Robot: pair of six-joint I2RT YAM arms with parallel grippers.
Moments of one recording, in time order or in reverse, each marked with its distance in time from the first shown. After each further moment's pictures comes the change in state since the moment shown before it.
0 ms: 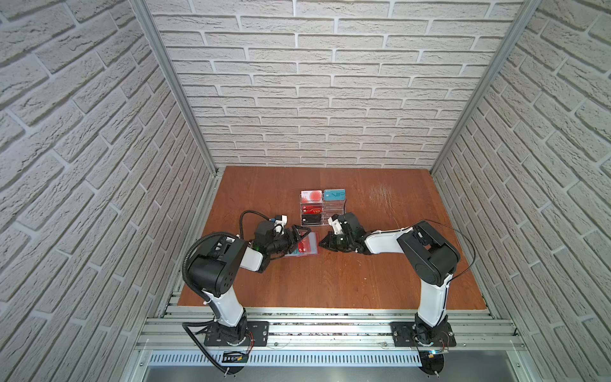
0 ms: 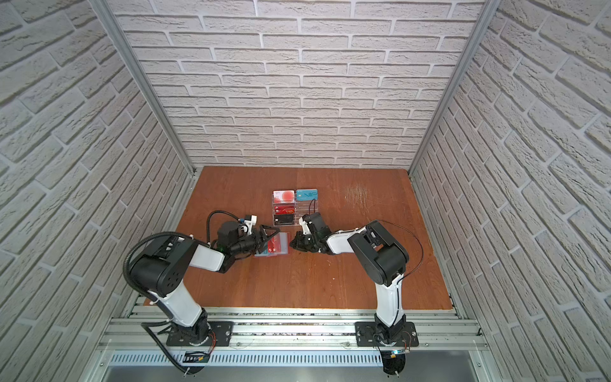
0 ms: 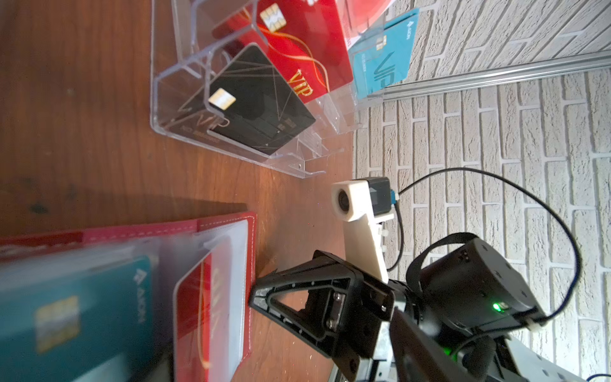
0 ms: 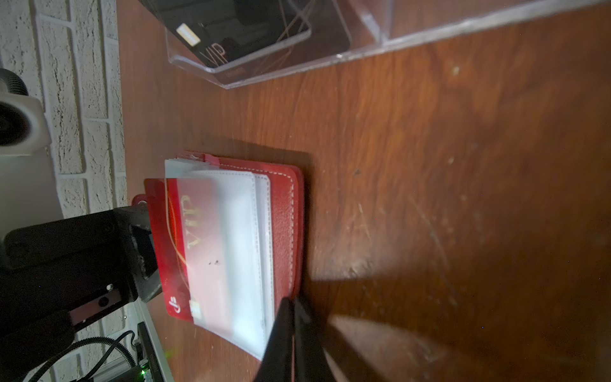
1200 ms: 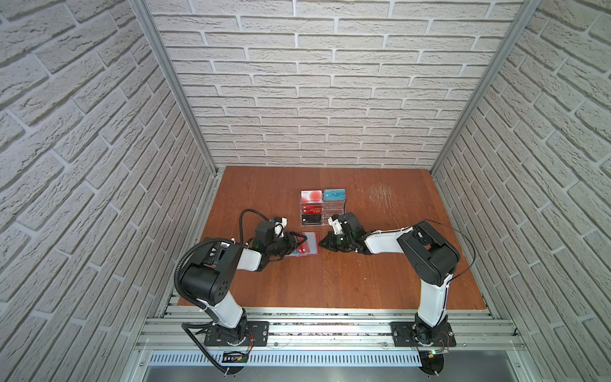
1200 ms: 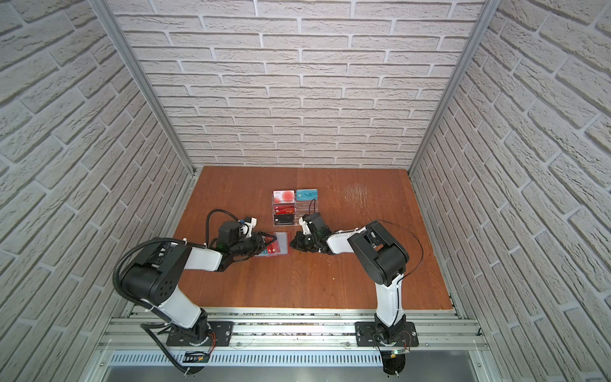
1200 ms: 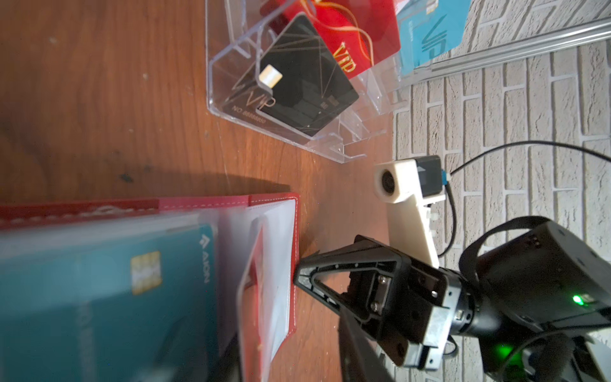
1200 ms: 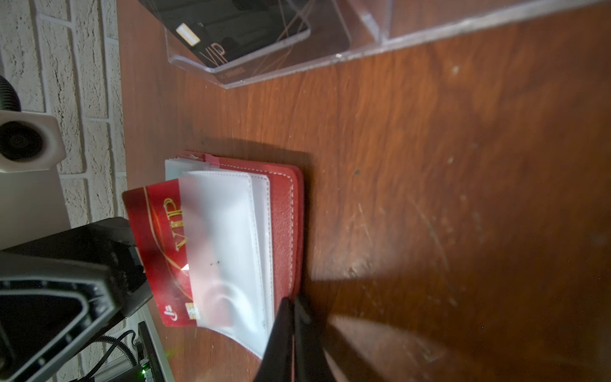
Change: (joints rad) left arm 0.001 -0.076 0.020 -0.271 -0.047 0.185; right arm -0.001 0.000 0.000 0.000 -0.006 0.001
